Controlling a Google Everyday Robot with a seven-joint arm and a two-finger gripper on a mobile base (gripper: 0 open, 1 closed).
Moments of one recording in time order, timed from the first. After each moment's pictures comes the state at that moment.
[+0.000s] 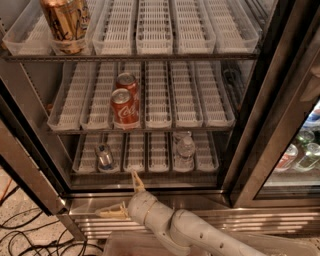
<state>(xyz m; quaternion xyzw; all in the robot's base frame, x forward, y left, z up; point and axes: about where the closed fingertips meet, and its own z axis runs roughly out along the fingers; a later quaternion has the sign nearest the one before) 0.519 0.129 0.587 -0.34 0.62 0.30 0.63</state>
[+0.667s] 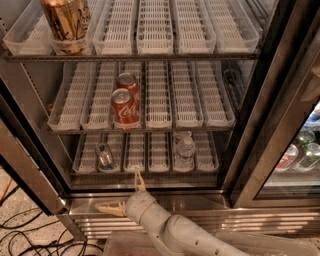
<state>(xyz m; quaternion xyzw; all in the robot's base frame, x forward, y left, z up) 0.533 0.126 0.588 -0.30 0.64 0.26 0.65</state>
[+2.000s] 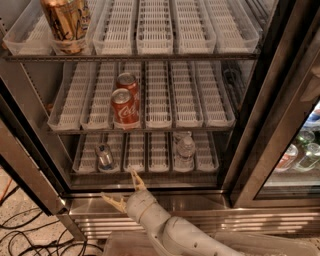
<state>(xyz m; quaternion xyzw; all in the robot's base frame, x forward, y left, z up) 0.543 0.114 0.588 -0.28 0.65 0.22 0.67</state>
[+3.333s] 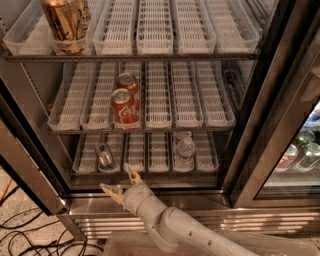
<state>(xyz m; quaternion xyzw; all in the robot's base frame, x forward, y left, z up) 0.565 0.126 0.589 -0.29 0.65 0.23 0.67</state>
